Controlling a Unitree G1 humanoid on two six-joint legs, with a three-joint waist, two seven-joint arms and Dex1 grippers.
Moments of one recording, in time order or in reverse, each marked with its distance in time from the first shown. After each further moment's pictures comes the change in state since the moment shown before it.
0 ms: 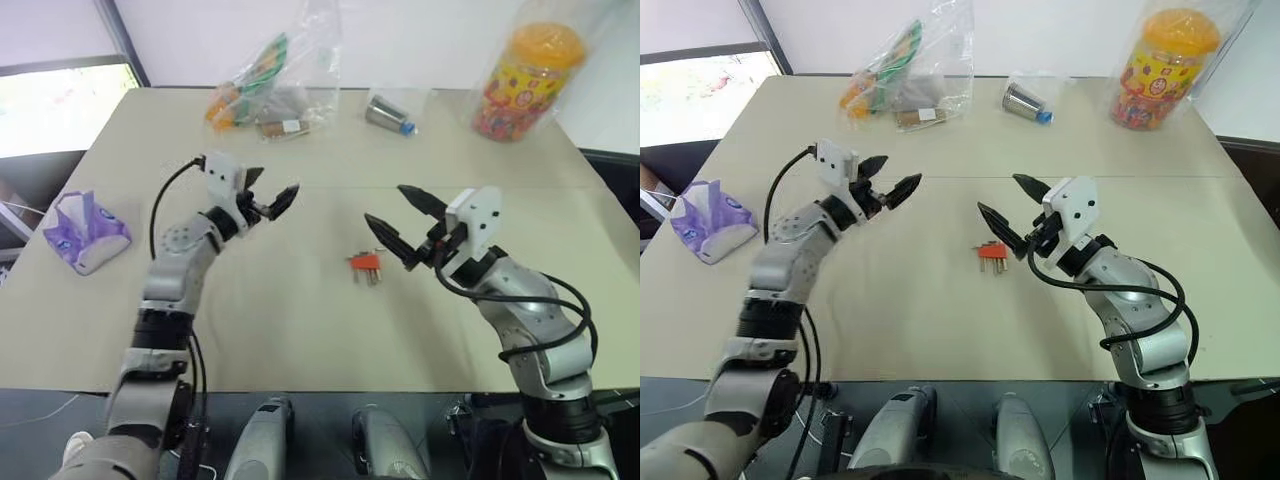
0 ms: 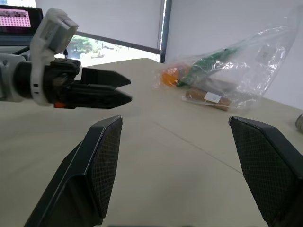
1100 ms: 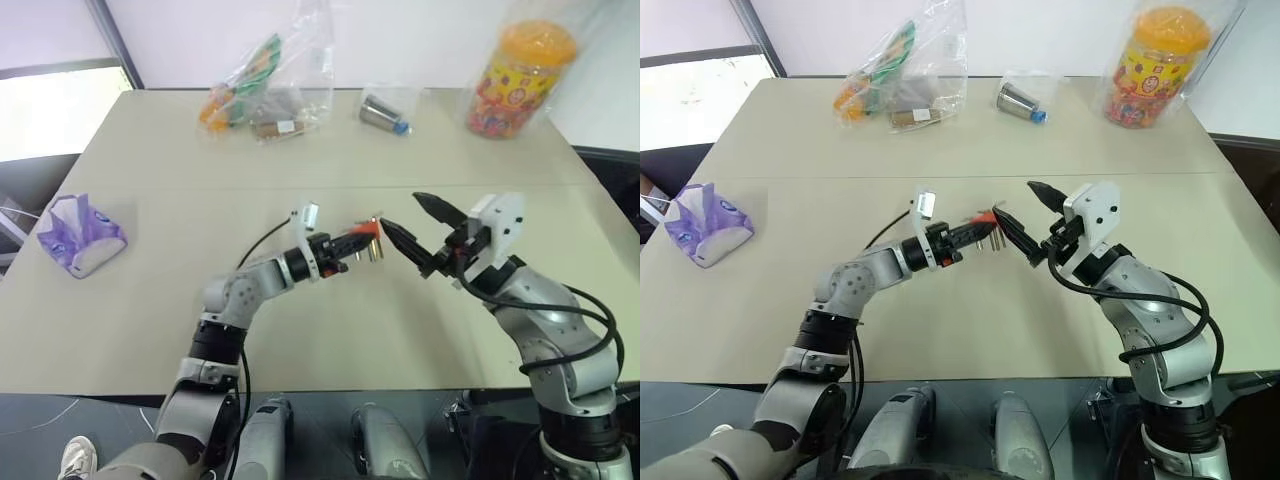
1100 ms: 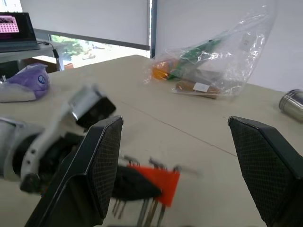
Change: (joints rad) left arm -0.048 -0.362 -0.089 0.220 -0.287 0.373 0.063; right arm 0.078 -0.010 -0.090 -0.090 0.101 0.069 -0.048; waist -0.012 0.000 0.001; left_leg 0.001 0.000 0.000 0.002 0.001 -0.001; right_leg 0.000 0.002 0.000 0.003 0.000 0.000
